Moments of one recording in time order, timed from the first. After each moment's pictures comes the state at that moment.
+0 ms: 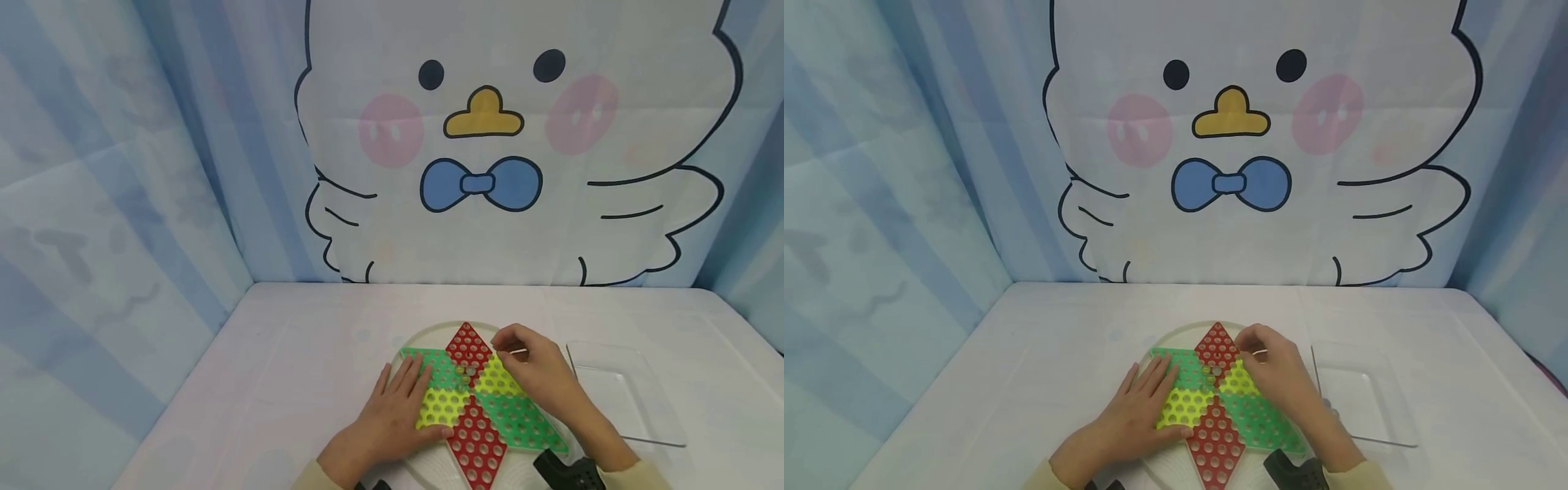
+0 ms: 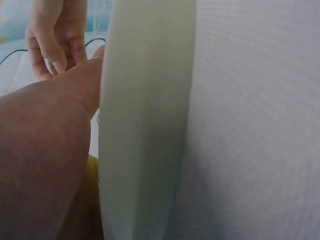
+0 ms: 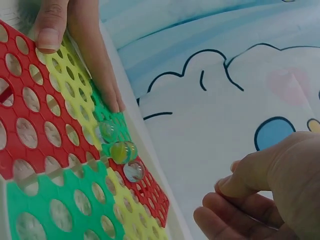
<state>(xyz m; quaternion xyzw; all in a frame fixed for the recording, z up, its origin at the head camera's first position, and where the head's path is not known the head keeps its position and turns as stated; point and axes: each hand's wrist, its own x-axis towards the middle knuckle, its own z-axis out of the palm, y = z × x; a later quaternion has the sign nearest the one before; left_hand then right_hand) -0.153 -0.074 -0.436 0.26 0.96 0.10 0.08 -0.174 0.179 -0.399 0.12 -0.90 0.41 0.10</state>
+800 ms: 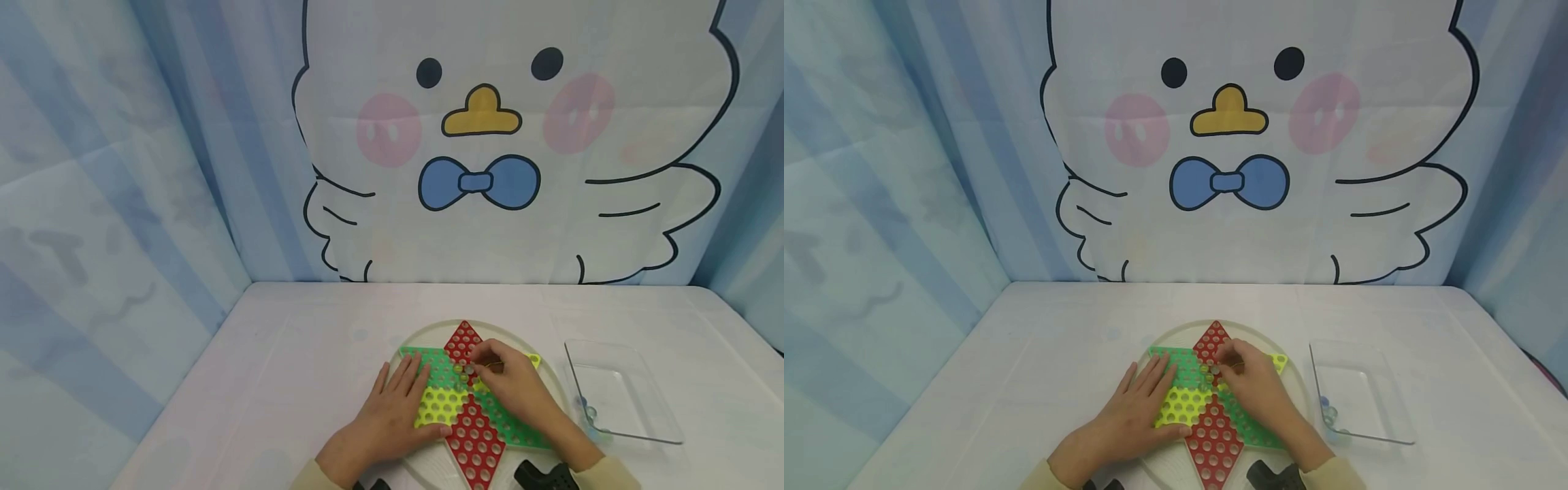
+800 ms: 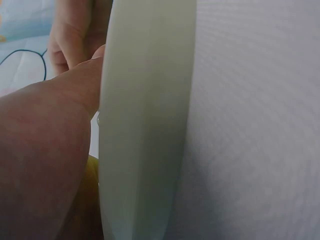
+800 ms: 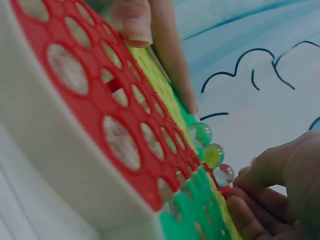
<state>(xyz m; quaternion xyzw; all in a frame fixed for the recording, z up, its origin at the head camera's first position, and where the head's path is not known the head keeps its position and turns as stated) -0.153 -0.074 -0.436 0.26 0.96 0.11 0.08 -0.179 0.156 -0.438 0.13 -0.87 0.47 0.07</state>
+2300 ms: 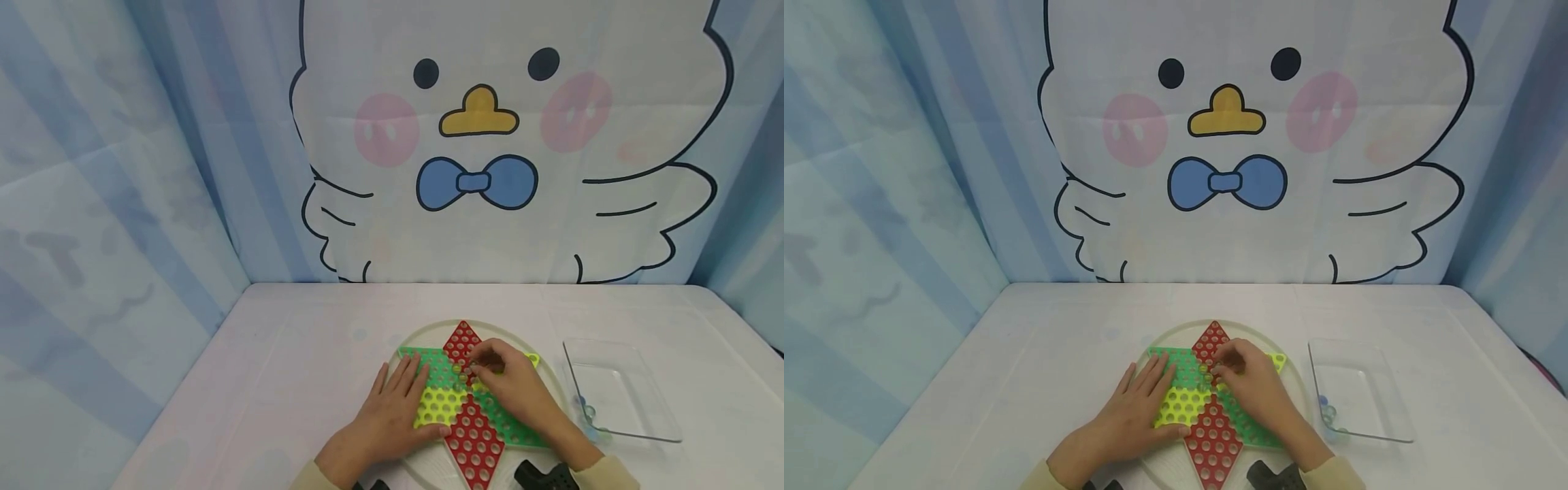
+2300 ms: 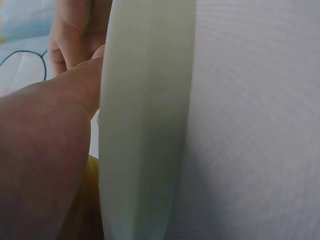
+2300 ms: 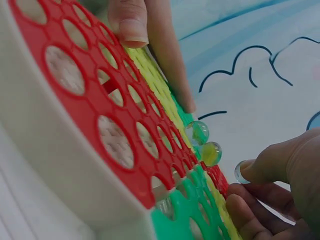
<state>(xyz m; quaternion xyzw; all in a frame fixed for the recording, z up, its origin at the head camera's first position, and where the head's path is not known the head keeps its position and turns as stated) -0.152 -0.074 -0.437 0.27 0.96 0.11 0.06 -0.177 0.159 -0.438 0.13 -0.86 0.49 0.07</state>
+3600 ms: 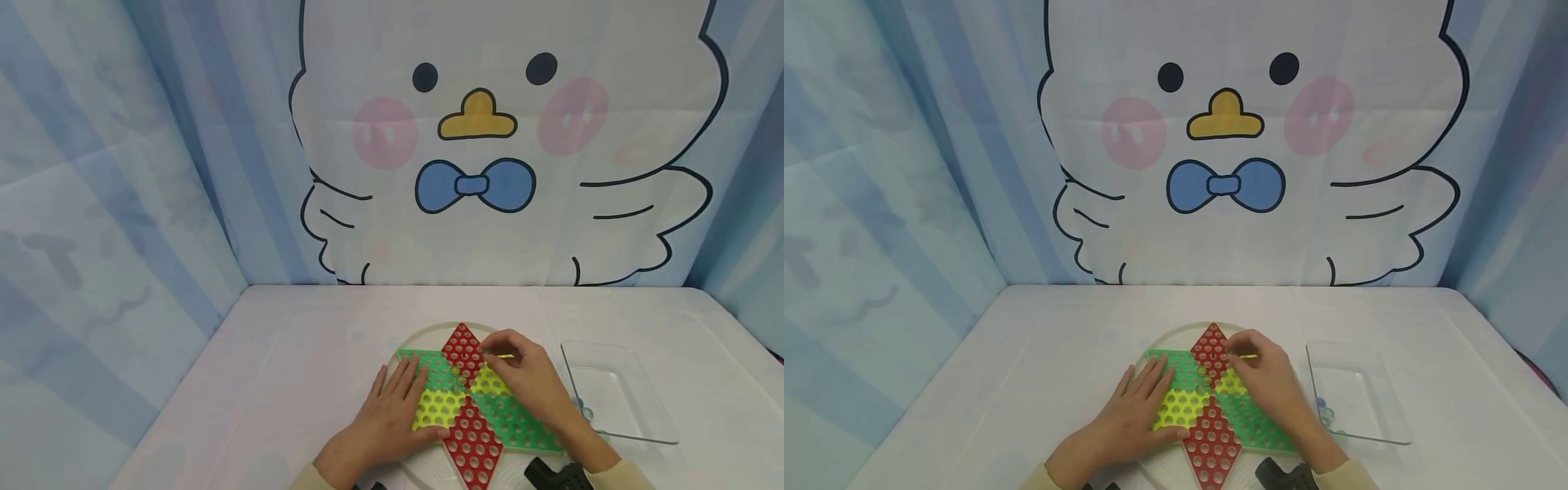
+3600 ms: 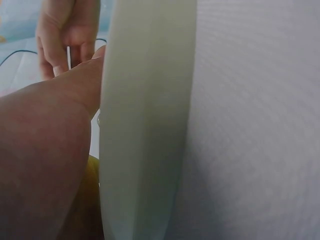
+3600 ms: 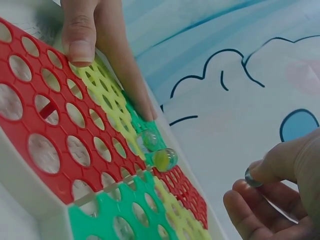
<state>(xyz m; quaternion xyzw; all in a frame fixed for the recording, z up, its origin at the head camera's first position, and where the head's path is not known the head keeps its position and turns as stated) -0.153 -0.075 -0.437 0.27 0.95 0.12 0.07 -0.173 0.172 -0.421 0.11 -0.85 0.51 0.09</state>
